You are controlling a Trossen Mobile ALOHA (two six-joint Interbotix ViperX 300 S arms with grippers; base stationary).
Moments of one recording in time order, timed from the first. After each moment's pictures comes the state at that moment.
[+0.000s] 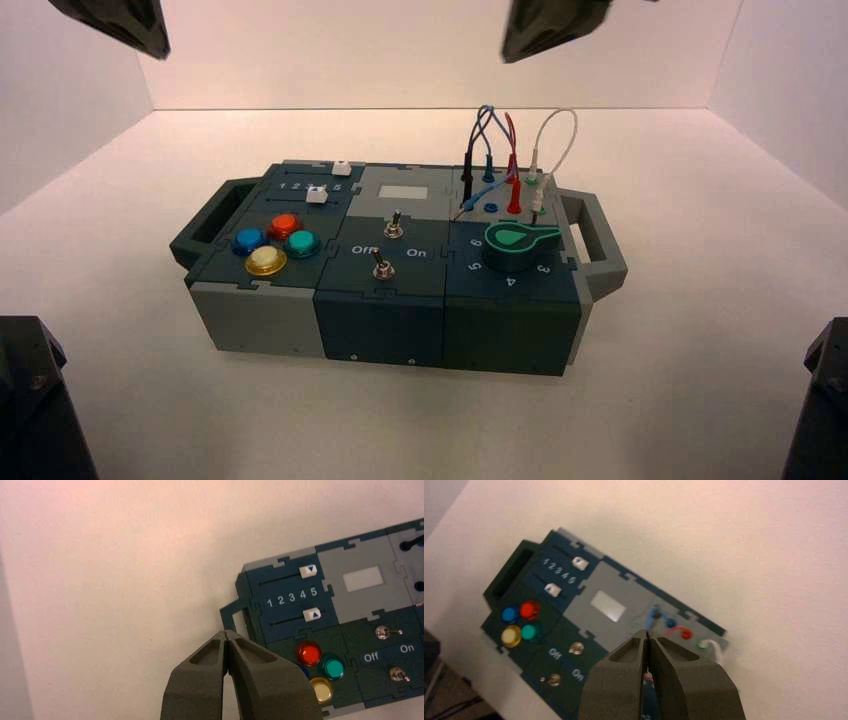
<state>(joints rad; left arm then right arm) -0.25 -0.59 0.92 -0.01 0.73 0.11 0.63 -0.36 0.82 0.23 0.46 0.00</state>
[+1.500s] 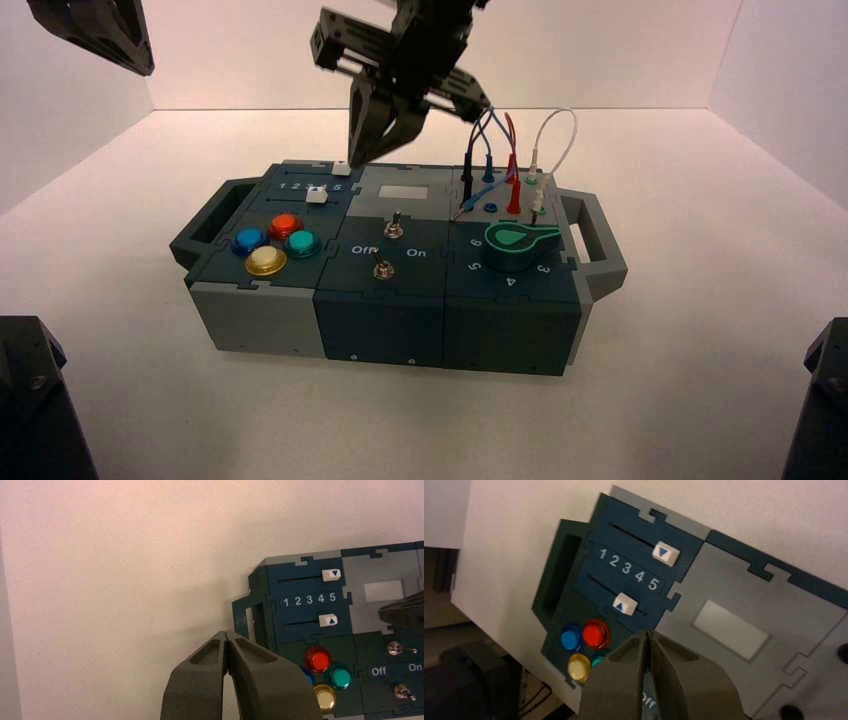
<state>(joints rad) -0.17 -0.55 0.92 -0.03 0.73 0.04 0.81 0.18 0.53 0.62 0.46 -0.01</state>
